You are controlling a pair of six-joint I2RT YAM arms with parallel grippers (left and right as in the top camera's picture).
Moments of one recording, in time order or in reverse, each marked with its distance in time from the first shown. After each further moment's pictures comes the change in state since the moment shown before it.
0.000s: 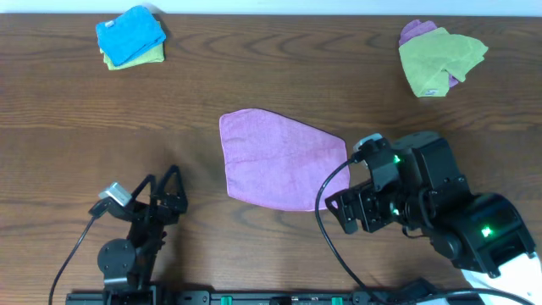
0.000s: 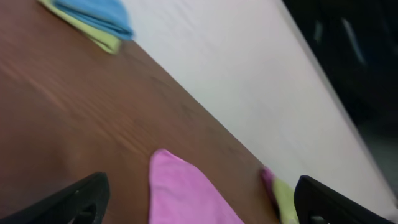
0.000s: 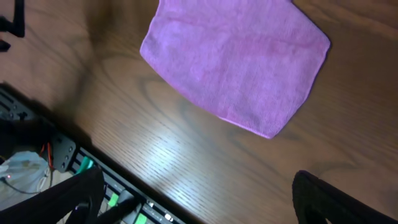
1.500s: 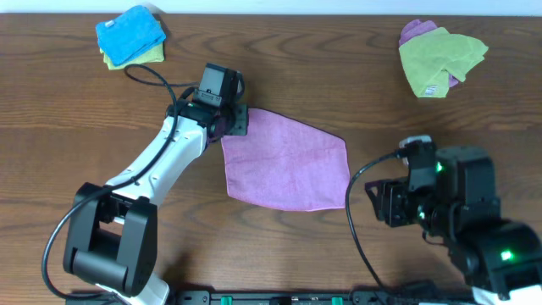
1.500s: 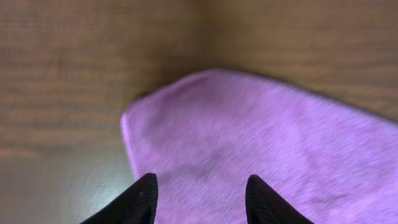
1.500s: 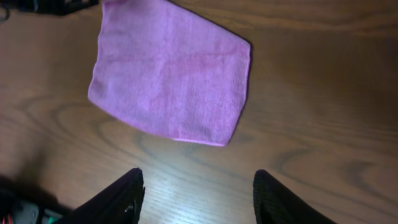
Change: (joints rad) left arm -0.409 1.751 1.189 -0.471 -0.193 0.566; right arm -0.247 -0.172 -0.198 0.116 0.039 0.049
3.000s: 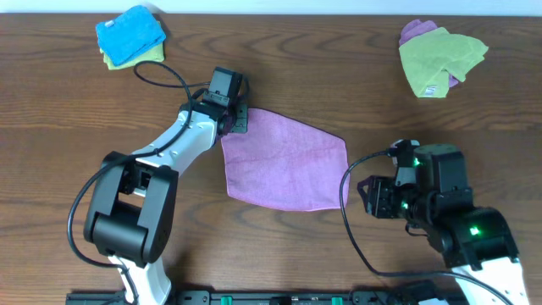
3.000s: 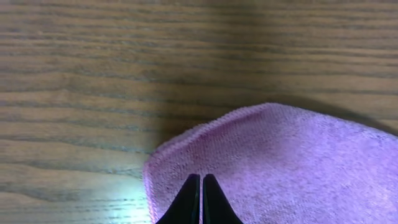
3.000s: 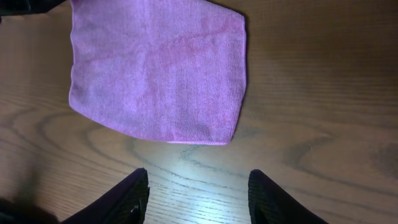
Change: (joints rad) left arm 0.000 0.163 0.009 0.174 -0.132 -0.002; right arm 0.000 0.070 -0.125 0.119 0.000 0.102
